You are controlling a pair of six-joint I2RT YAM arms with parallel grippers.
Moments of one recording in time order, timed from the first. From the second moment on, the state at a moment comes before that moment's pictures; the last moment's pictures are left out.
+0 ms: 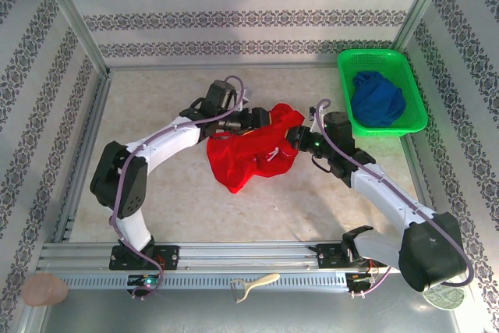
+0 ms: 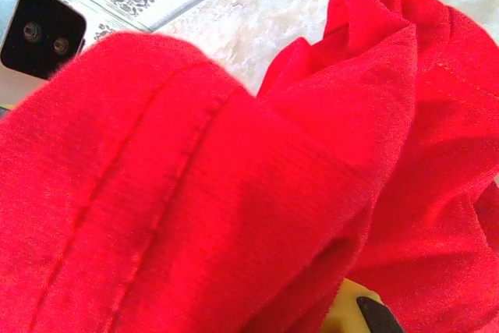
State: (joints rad) left arm -0.54 1.78 1.35 -0.21 0.58 -0.76; right arm 0.34 1.15 0.70 -0.03 -0.41 0.68
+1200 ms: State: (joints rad) left arm -0.57 1.50 1.01 -0.20 0.25 -0.47; right arm 0.28 0.96 0.66 -0.46 -0.14 0.72
